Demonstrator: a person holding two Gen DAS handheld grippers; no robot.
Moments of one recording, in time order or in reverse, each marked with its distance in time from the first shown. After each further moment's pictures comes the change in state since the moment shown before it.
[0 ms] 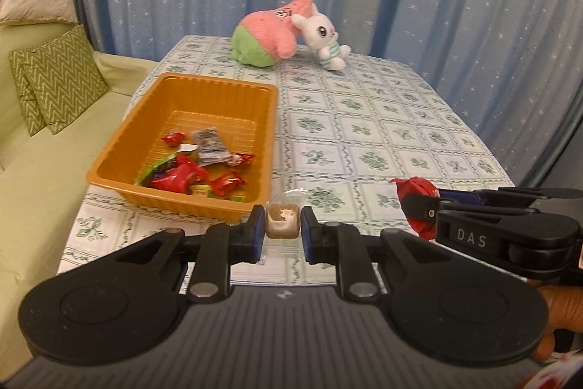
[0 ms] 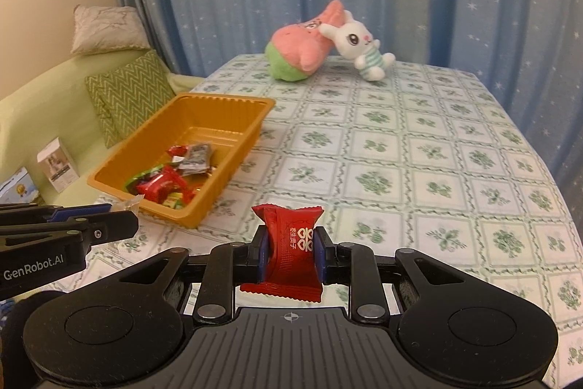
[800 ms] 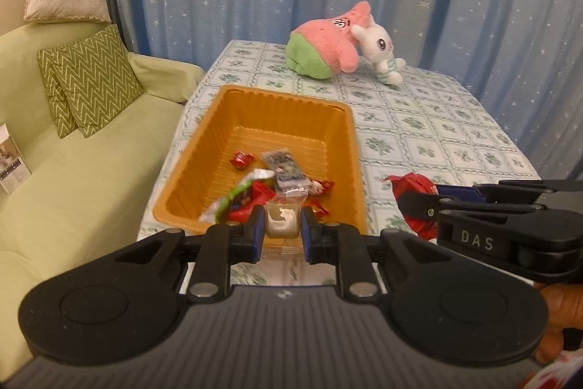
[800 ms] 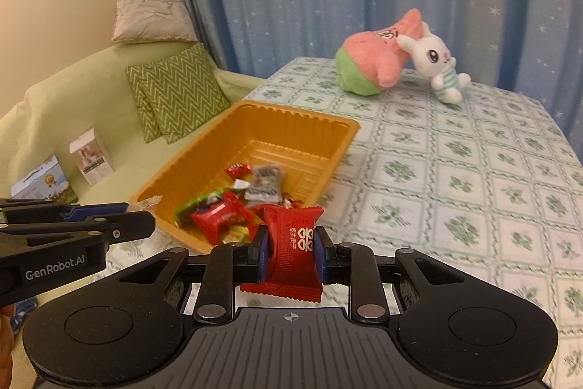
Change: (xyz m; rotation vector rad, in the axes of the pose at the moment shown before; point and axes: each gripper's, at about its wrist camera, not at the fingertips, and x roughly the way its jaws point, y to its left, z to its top) left arm 0.023 0.078 0.035 -0.024 -0.004 0.092; right arm 0.064 0.064 0.043 -0.071 0.004 0.123
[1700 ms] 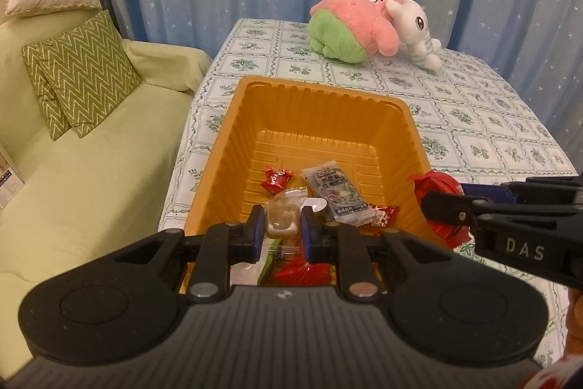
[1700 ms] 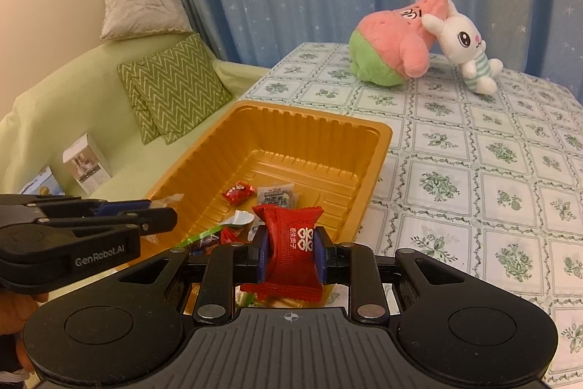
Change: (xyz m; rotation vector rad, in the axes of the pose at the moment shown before) left arm 0.106 0.043 0.038 0.033 0.078 0.006; right arm 0.085 -0.005 0.036 0.049 0.054 0.022
